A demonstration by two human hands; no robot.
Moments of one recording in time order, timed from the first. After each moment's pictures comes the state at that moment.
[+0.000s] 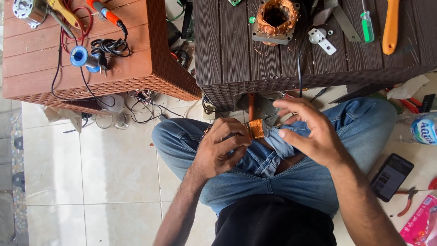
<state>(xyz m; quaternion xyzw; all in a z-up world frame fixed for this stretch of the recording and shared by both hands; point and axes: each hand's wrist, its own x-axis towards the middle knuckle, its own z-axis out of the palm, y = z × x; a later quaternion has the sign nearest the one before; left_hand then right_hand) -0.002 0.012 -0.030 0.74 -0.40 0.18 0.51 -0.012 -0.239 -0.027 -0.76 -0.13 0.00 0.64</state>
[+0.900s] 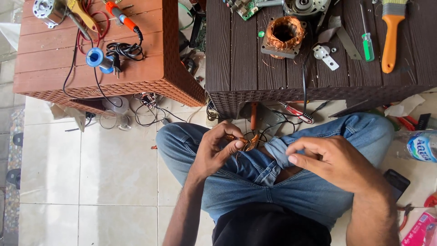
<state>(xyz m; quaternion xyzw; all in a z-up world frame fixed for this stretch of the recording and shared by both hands) -0.006 0.028 -0.026 0.68 -0.21 -0.08 0.70 -0.030 -0.265 0.028 -0.86 -0.09 0.19 0.46</state>
